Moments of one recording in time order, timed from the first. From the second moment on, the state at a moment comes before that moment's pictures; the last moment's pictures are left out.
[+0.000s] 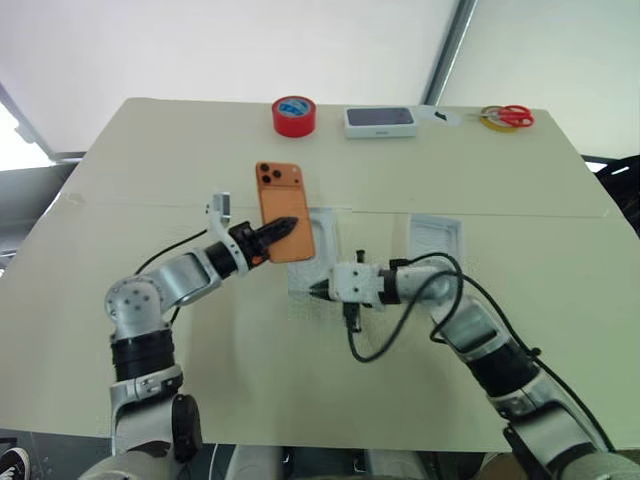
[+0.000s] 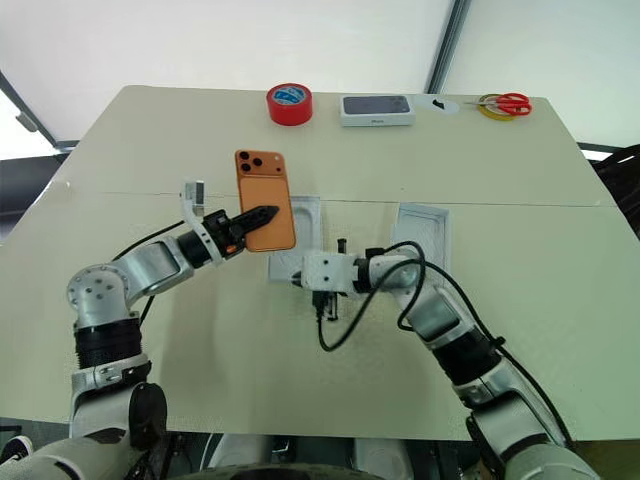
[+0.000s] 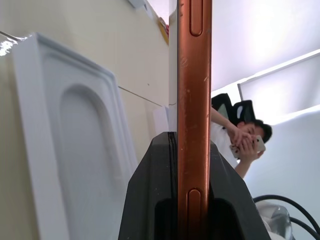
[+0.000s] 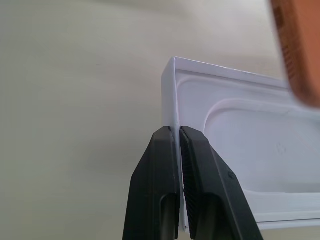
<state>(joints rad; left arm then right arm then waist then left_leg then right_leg) -0.52 0.23 0.37 0.06 -1.25 1.19 -0.13 -0.53 -0.42 0.42 -0.03 -0.12 0.19 0.96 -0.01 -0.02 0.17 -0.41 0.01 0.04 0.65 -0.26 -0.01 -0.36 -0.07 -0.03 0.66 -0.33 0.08</state>
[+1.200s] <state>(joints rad) -0.60 0.20 0.26 0.24 -1.03 1.22 -0.31 -0.55 -0.54 0.27 0.01 0.02 0.23 1.01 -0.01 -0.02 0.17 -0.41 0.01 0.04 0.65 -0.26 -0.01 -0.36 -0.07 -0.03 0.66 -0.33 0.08</state>
